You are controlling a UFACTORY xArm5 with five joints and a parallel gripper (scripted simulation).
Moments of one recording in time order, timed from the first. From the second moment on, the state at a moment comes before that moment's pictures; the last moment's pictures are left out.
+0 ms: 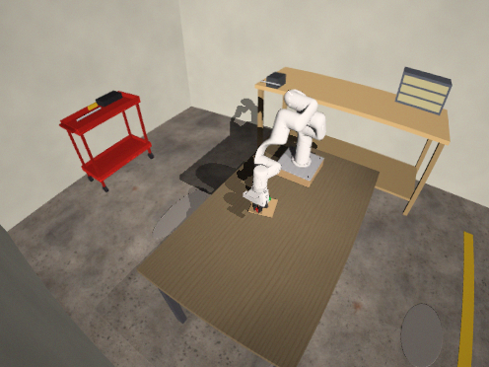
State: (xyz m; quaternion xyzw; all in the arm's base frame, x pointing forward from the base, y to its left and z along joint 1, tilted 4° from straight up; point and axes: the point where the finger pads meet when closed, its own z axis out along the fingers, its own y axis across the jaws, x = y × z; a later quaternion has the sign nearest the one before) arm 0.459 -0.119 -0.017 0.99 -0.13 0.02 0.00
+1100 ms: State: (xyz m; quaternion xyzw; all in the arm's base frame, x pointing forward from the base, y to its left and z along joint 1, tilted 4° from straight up) arm 0.459 -0.119 -0.020 0.99 -0.13 0.02 0.00
